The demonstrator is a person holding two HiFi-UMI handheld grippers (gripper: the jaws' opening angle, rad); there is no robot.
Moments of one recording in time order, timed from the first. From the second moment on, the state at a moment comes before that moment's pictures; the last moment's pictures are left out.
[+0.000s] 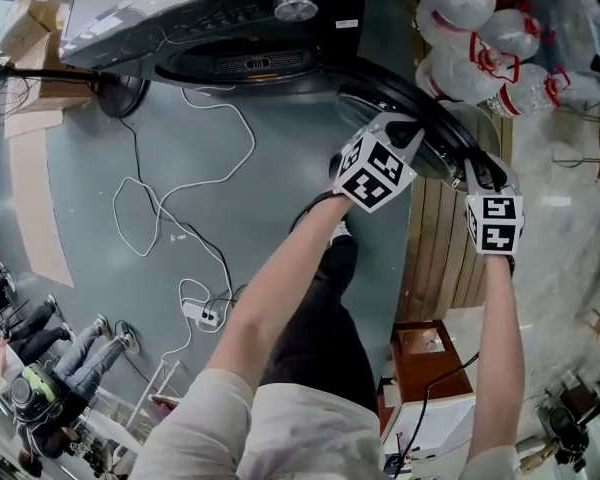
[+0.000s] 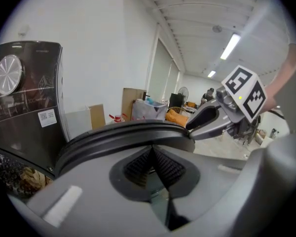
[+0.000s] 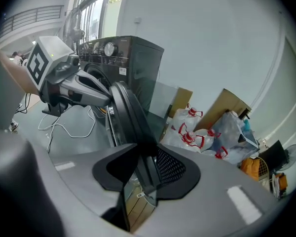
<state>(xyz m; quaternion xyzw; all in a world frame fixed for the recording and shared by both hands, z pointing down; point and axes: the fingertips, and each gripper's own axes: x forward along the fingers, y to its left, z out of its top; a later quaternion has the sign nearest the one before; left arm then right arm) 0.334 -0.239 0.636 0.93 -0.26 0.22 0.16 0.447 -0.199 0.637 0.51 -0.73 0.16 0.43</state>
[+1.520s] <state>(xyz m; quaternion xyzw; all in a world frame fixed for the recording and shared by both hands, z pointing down) 0.352 -0.265 0.640 0.93 -0.25 0.22 0.16 0.470 -0.235 0.625 0.55 -0.70 0.19 0.41</state>
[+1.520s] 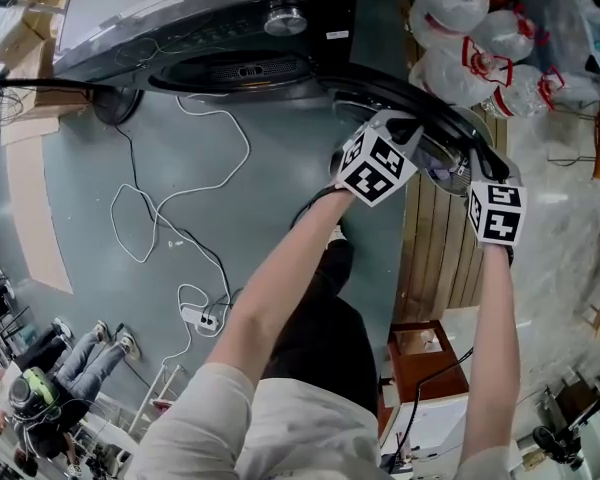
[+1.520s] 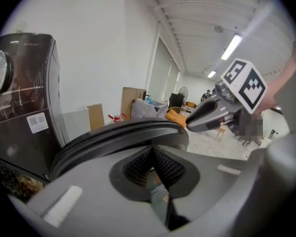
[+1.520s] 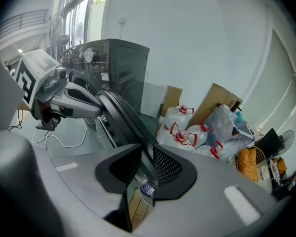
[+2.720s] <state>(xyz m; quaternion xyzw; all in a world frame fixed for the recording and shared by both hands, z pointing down) 0.119 -0.049 0.518 0.86 -0.42 0.22 0.20 0.280 -0.032 0.489 0.55 -0.76 0.21 0.27</state>
